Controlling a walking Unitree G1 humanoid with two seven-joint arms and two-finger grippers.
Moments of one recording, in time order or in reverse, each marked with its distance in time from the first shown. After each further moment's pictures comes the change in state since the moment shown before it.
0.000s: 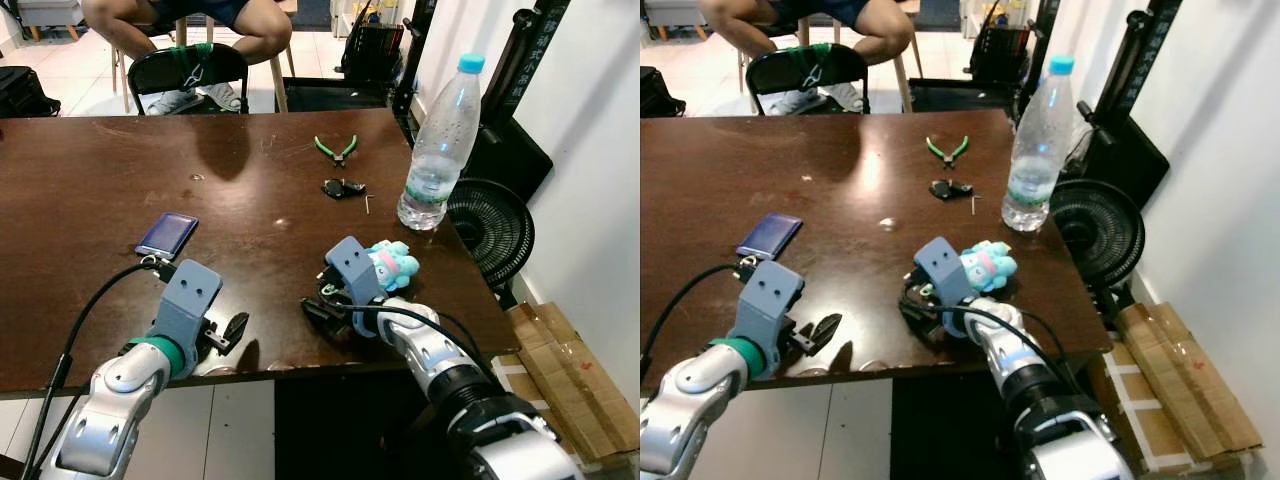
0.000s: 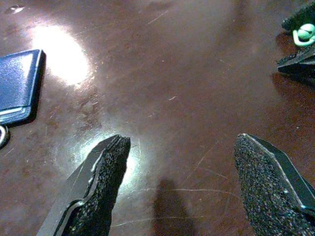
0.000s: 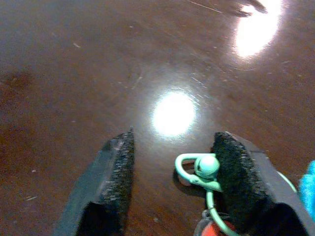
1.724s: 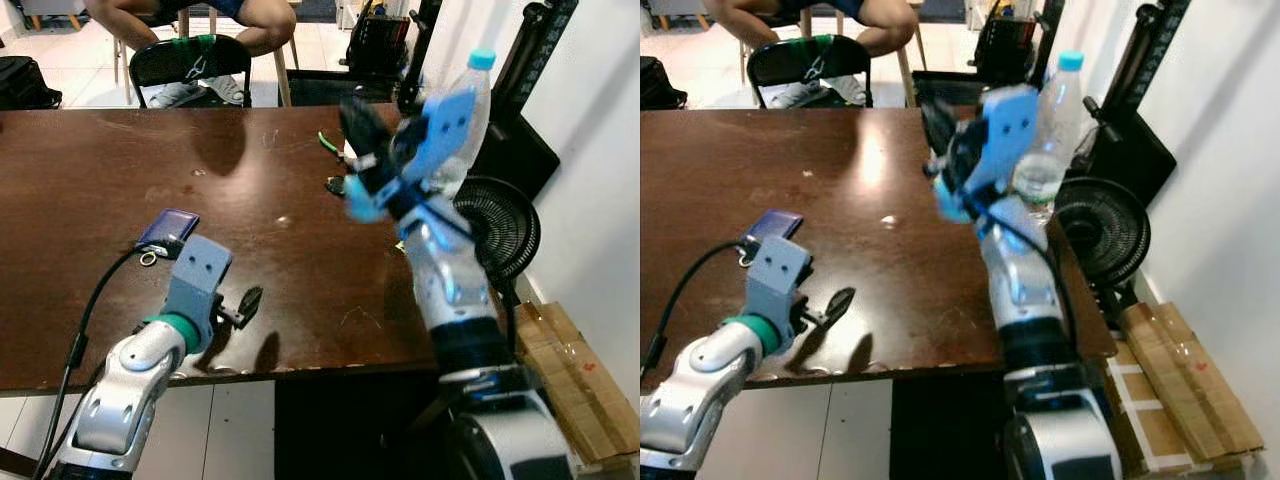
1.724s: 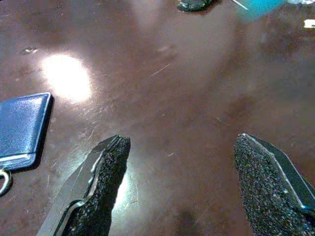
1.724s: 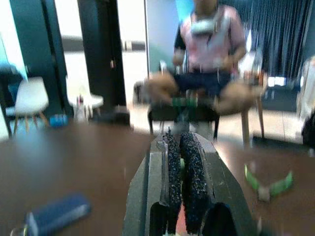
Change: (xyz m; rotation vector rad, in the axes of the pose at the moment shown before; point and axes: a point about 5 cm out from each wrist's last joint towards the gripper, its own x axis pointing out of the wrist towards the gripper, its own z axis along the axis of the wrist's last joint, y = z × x) left arm 0.009 -0.004 0.034 -0.043 -0.118 0.016; right arm -0.042 -0.027 0.132 0.098 -0.764 -0.228
